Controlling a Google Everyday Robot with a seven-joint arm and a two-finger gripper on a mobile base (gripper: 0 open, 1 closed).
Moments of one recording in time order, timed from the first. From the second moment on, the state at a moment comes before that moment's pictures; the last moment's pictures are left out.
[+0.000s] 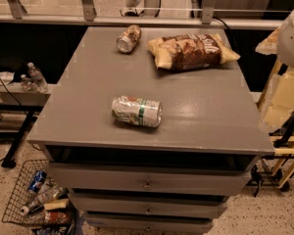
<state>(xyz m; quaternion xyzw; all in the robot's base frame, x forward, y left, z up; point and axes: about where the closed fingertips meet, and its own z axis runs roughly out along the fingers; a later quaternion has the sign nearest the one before) 0.438 -0.217 0.976 -0.60 0.78 -0.03 0.16</state>
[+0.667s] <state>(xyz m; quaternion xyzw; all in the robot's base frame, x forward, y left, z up) 0.462 -0.189 0.955 -0.60 0.78 -0.03 0.15</state>
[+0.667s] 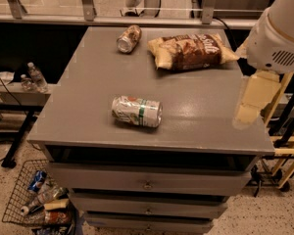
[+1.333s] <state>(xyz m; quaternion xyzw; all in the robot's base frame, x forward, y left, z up) 0.511 -0.092 0.889 -0.61 0.79 -0.05 0.06</state>
